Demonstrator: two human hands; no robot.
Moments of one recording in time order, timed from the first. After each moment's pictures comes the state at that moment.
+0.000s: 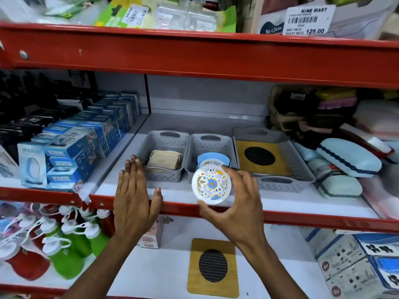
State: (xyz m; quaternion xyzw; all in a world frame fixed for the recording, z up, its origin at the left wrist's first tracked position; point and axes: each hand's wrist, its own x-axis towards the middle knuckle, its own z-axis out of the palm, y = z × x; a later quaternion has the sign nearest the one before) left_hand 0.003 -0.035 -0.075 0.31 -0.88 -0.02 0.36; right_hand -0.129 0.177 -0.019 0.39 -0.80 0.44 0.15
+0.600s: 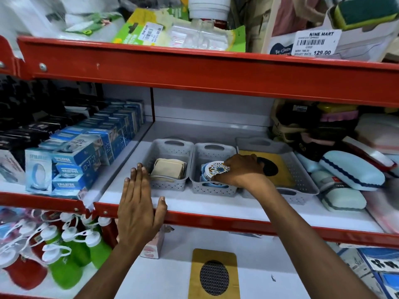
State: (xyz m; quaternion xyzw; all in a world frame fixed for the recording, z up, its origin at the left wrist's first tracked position) left_hand 0.002 -0.039 -0.077 0.30 -0.88 -0.03 0.37; right_hand -0.211 0.108 0.058 0.34 -0.94 0.05 -0.06
